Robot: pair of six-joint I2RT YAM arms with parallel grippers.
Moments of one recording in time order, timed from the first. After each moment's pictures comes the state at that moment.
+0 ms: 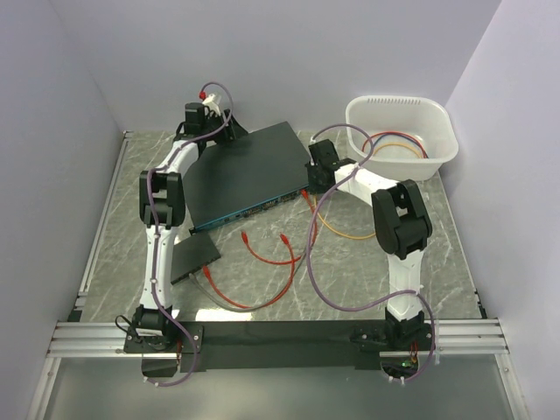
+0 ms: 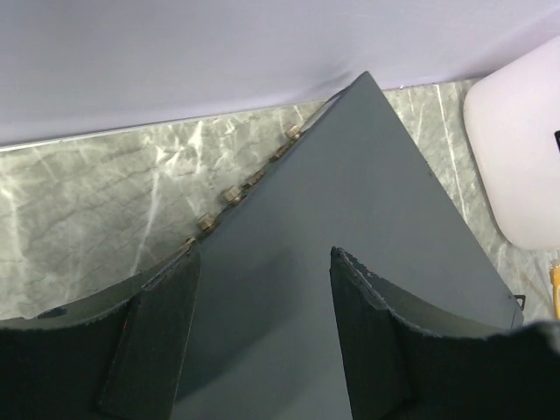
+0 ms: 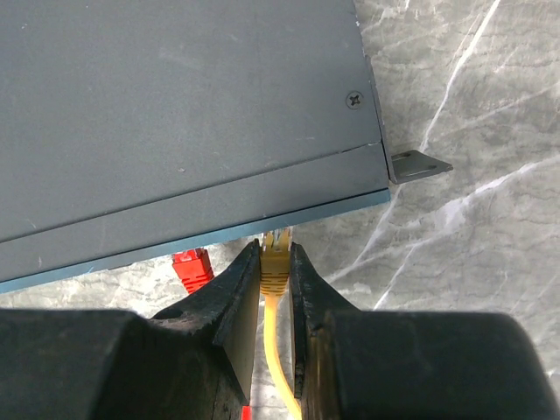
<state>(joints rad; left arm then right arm) -0.09 2.62 2.26 -0.05 0.58 -0.41 0.41 2.07 1.49 -0.37 0.08 0.25</state>
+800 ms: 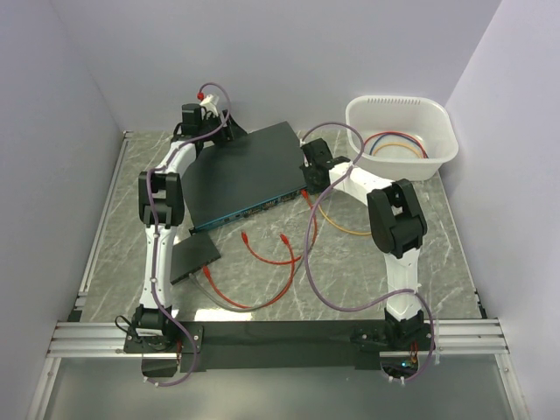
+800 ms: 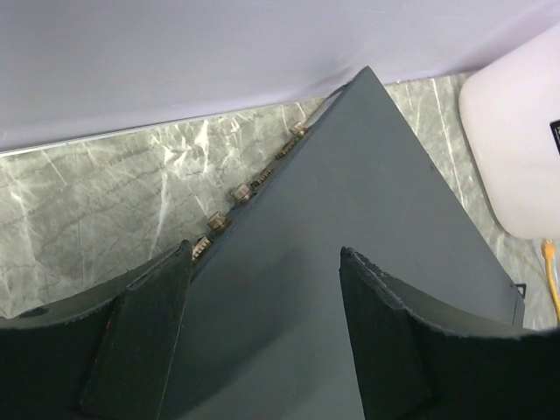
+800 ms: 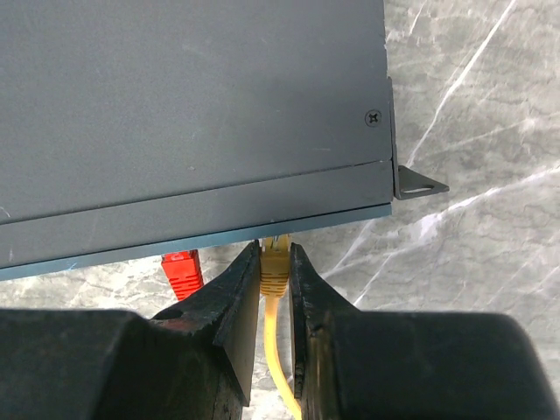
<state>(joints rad) -0.08 2.65 2.28 -0.04 0.63 -0.41 0.44 2.10 1.56 -0.43 0.16 0.09</state>
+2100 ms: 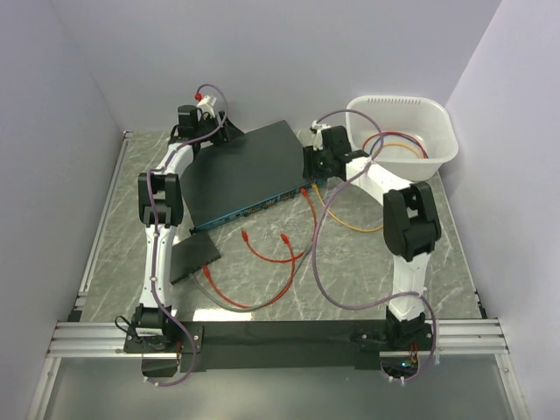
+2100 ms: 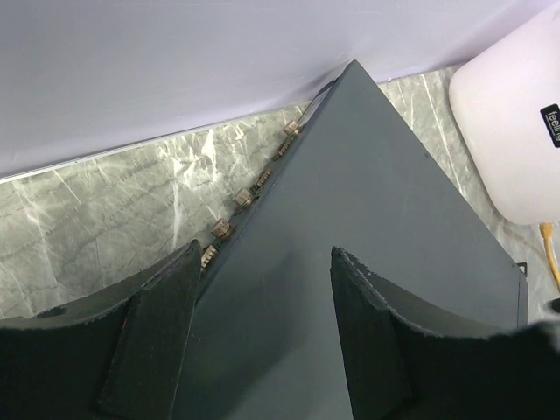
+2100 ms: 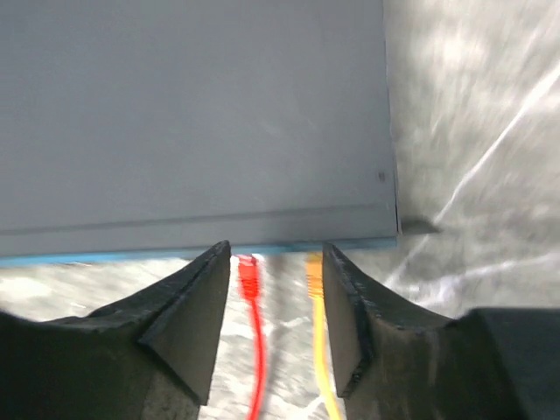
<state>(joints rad) -0.05 2.71 2.33 0.01 0.72 -0.39 0.35 2.04 1.55 -0.32 -0.14 0.12</state>
